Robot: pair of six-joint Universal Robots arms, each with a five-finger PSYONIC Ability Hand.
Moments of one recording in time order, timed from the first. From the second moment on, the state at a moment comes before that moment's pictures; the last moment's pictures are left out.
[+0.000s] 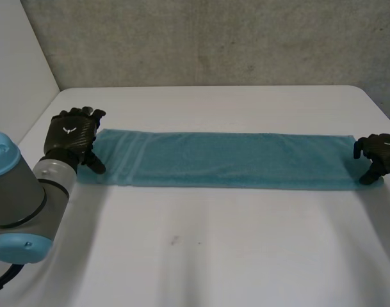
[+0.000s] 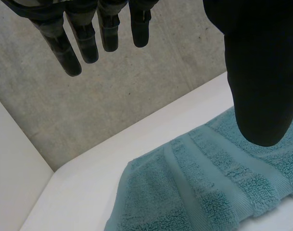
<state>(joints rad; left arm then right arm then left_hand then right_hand) 4.44 -1.90 -1.76 3.60 -1.59 3.36 1.39 -0.98 1.49 -0.13 1.18 2.68 0.20 0.21 0.22 0.21 0.05 0.56 0.66 0.66 0.66 0.46</state>
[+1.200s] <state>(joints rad) 4.43 -1.89 -1.77 3.61 -1.59 3.36 1.17 -0.88 1.22 -0.01 1.47 2.50 0.20 0.21 0.22 0.21 0.05 0.95 1.18 1.18 1.19 0.97</state>
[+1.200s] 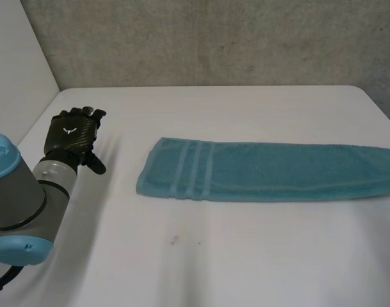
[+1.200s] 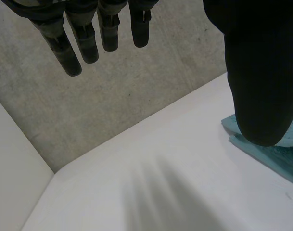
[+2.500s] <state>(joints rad) 4.27 -2.09 -1.45 3.47 -1.46 3.36 1.91 -1.11 1.51 -0.06 1.39 2.88 0.20 0.21 0.22 0.21 0.05 0.23 0.26 0.26 0.26 0.10</state>
